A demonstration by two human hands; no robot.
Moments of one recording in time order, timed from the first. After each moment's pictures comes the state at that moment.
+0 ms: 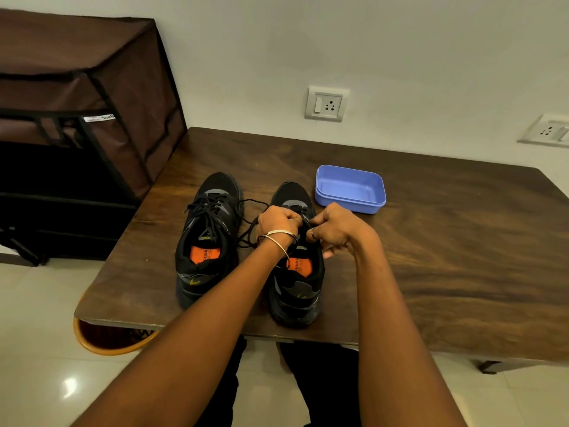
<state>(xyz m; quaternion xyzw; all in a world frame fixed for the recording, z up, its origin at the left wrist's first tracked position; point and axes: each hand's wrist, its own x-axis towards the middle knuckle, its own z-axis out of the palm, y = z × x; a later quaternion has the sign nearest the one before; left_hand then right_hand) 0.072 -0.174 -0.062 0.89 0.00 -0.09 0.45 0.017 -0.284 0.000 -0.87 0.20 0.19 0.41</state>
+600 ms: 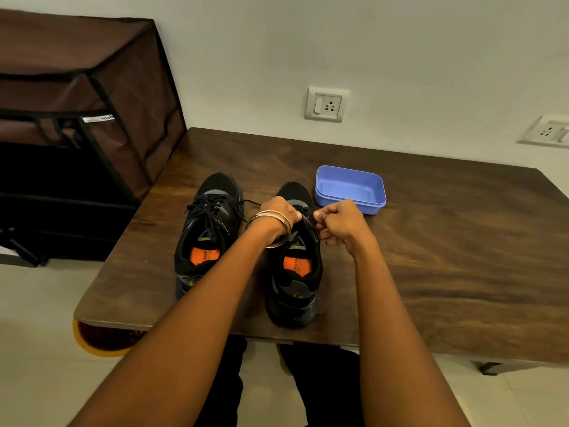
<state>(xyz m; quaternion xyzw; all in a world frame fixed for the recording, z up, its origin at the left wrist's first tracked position) 0.092 -0.168 -0.036 0.90 -0.07 -0.22 0.37 0.026 -0.296 -0.028 -0.81 0.29 0.03 0.51</state>
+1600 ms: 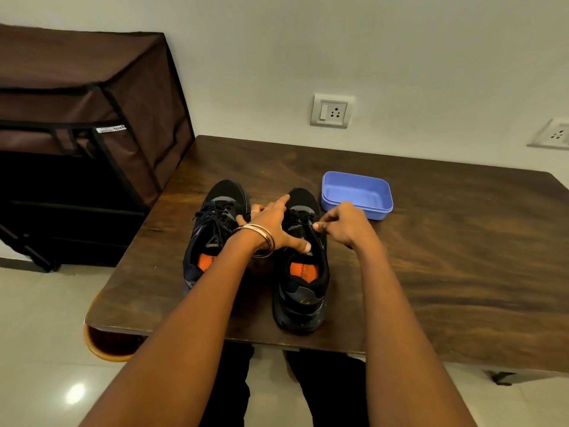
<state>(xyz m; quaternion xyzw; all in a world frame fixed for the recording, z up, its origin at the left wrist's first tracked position) 0.092 -0.125 -0.034 0.92 -0.21 -0.22 0.23 0.033 -0.301 -0.024 -0.92 0.20 0.04 0.32</state>
